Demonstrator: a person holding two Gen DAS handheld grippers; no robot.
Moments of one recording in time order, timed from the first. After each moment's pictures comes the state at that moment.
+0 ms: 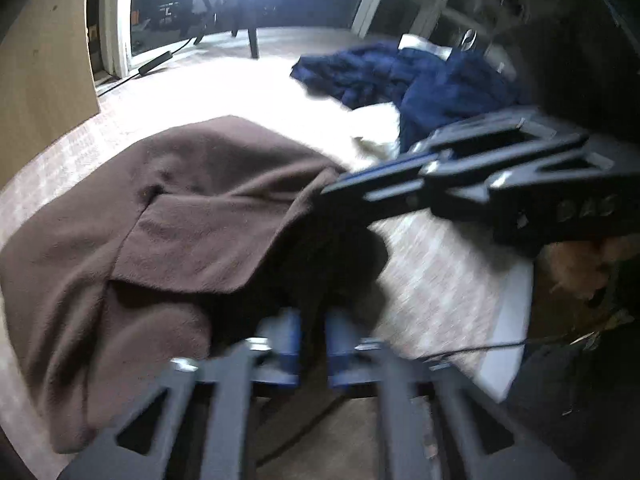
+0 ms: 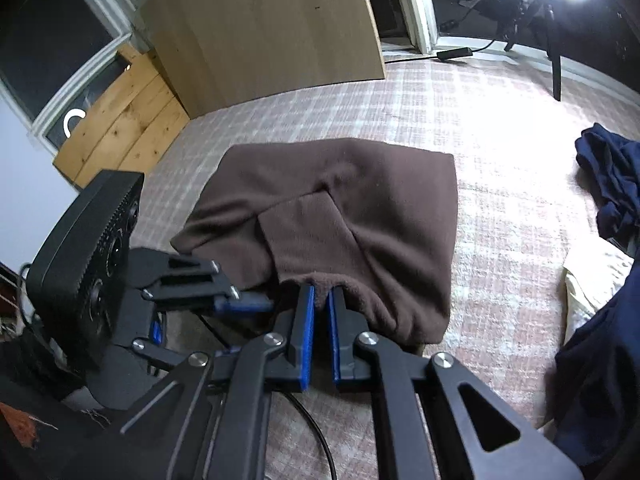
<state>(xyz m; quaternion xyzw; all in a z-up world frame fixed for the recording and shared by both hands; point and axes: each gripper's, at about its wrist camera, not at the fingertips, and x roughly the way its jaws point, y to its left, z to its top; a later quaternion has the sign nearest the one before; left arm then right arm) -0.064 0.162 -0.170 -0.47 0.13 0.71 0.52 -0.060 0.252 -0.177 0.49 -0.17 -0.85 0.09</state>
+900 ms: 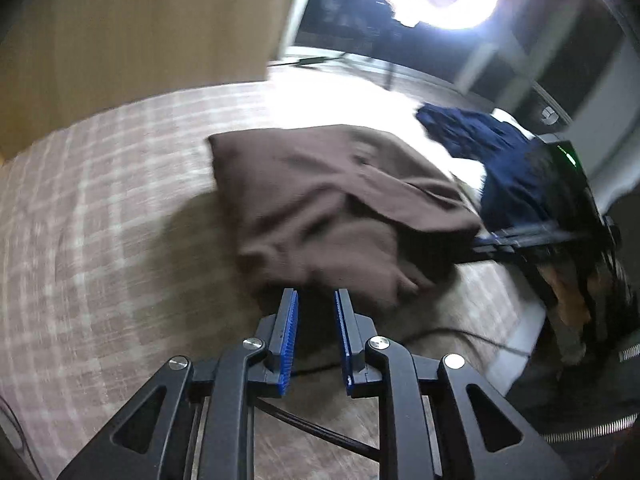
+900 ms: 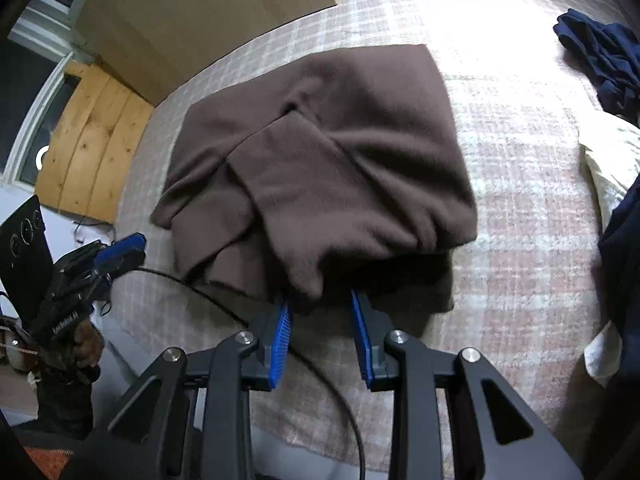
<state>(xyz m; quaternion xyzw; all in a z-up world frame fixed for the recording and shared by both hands) -0.092 0.010 -0.152 -0.51 0.04 0.78 0.36 -0.056 0.243 -0.219 0.57 -0.25 -0.79 0.04</state>
